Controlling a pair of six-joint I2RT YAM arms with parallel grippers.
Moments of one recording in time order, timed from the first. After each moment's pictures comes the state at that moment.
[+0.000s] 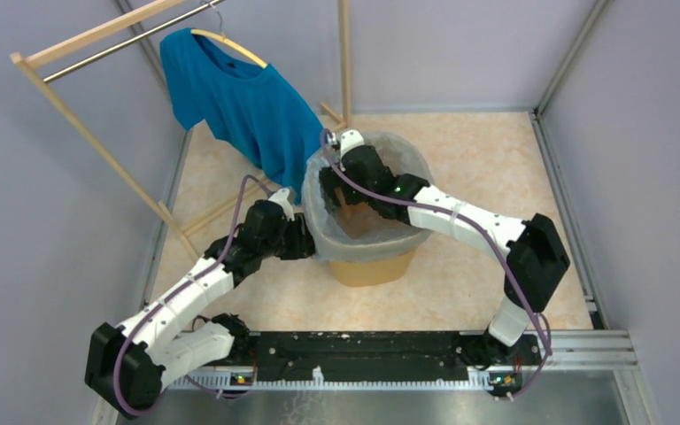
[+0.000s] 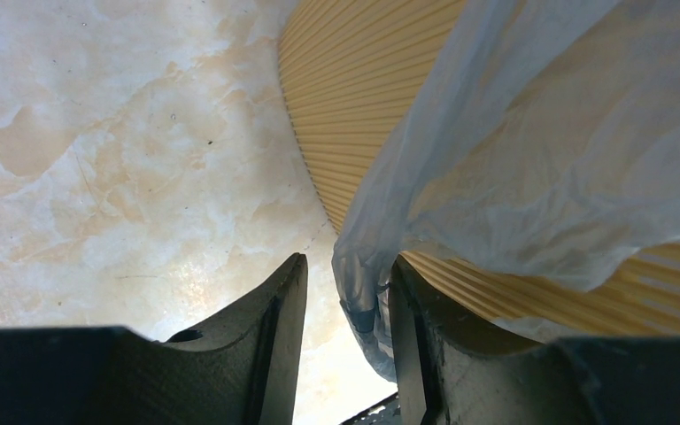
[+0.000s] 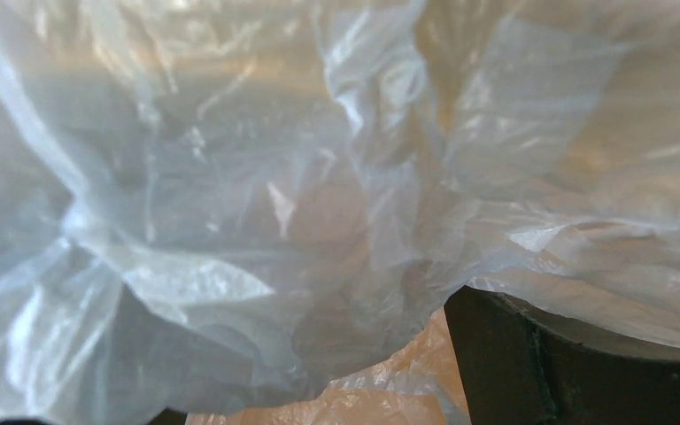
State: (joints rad) left arm -0.54 0.98 0.66 -0.39 0.13 -0.58; right arm 0.89 1.69 1.42 -0.30 0.30 0.19
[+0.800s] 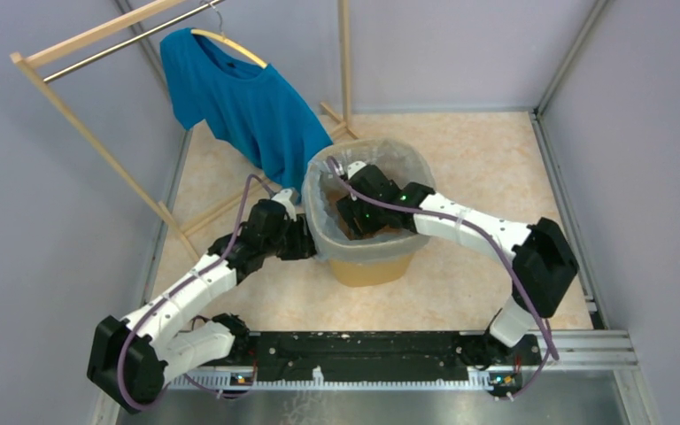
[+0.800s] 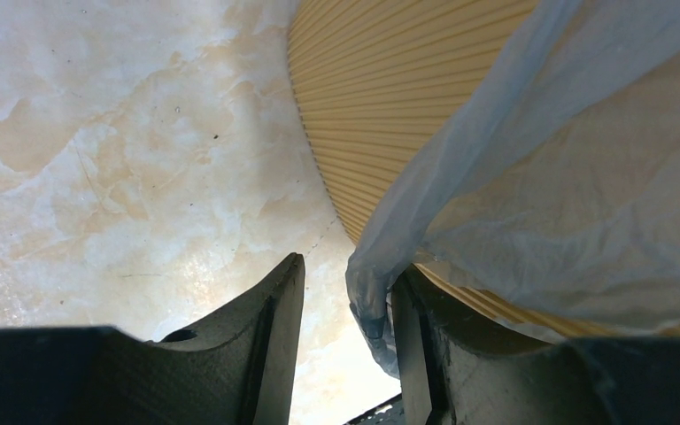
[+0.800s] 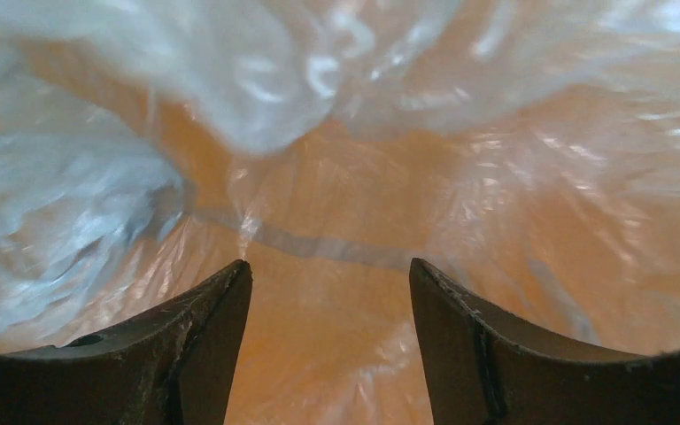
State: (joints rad) left arm -0.54 1.02 0.66 -0.39 0.13 -0.57; right arm 0.89 1.62 1.33 -0.59 0.14 0.22
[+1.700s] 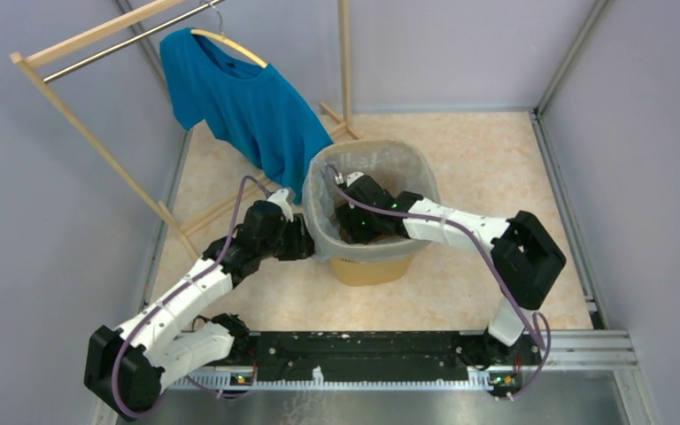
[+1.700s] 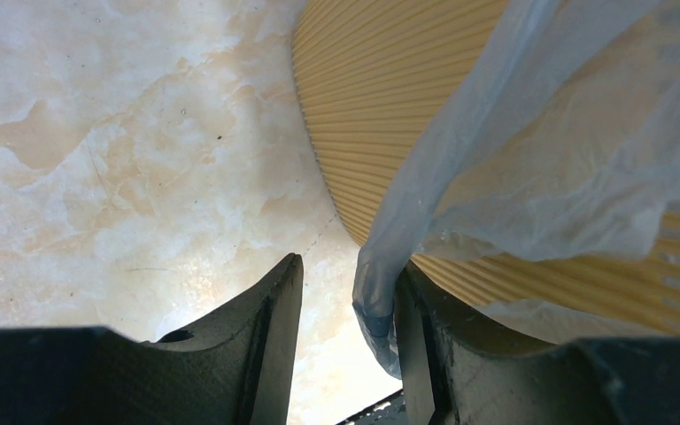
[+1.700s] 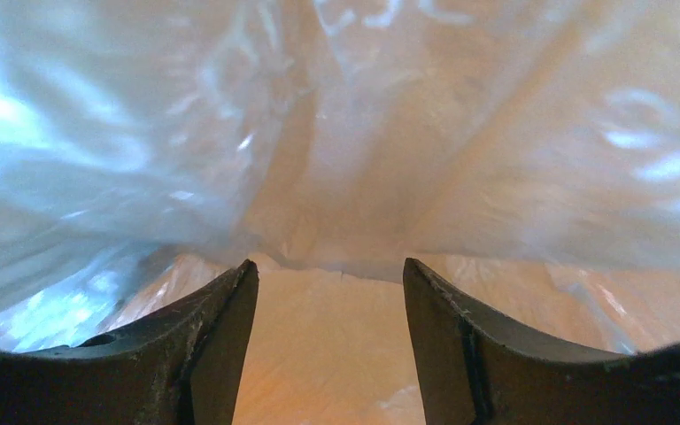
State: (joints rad) left arm -0.54 0.96 0.66 -0.41 0.11 -0.57; right arm 0.89 1.73 1.23 -0.44 0.11 0.30
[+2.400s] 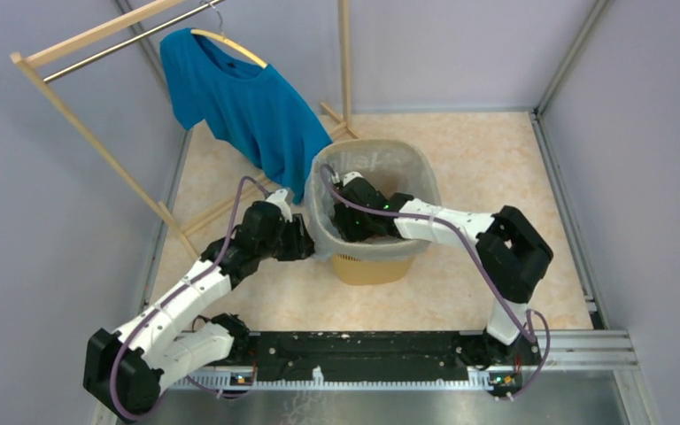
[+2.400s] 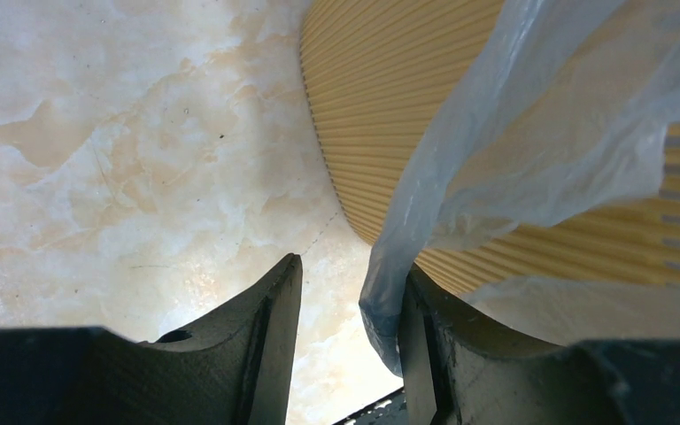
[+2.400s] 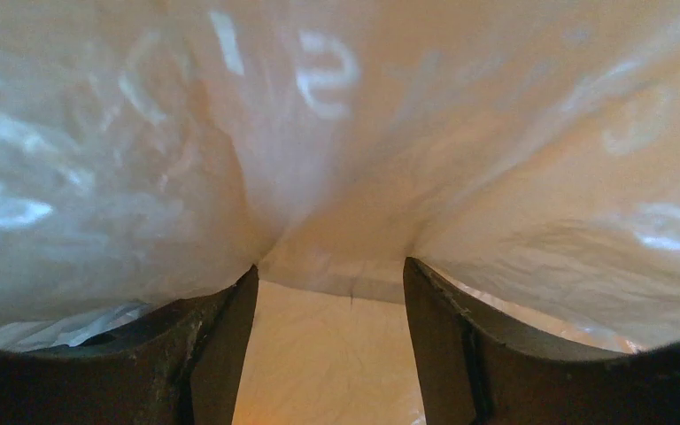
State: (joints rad) left arm -0.54 0.95 0.66 -0.43 0.11 -0.57; right arm 0.89 1.78 1.25 -0.39 0.16 0.33
